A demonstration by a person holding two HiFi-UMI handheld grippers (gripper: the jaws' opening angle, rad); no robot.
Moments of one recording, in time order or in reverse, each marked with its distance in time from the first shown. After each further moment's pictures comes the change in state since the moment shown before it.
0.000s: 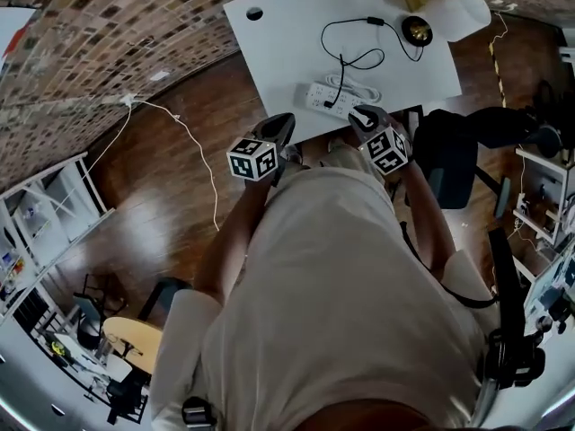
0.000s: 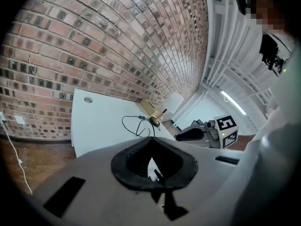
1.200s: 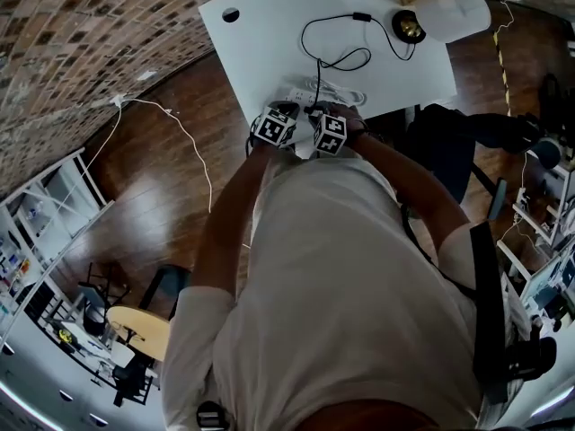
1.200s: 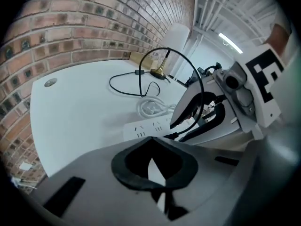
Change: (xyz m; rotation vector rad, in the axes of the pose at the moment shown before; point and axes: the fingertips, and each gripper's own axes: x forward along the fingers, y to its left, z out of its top) left arm 0.175 0.074 -0.121 0.350 0.543 0.053; right arm 0.154 0.027 -0.077 -0.246 0.230 0.253
